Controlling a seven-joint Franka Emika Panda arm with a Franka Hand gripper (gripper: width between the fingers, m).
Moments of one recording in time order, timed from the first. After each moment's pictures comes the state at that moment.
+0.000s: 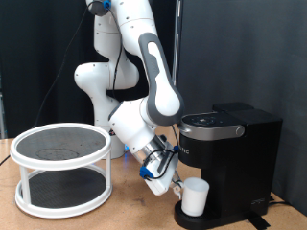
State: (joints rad) arm -0.09 0.25 0.17 -2.45 1.69 2.64 1.52
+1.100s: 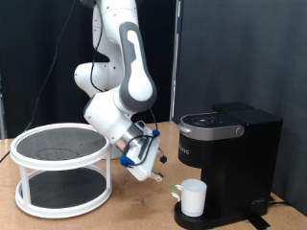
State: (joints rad) arm -0.21 0.03 0.10 -2.64 1.48 2.37 1.58
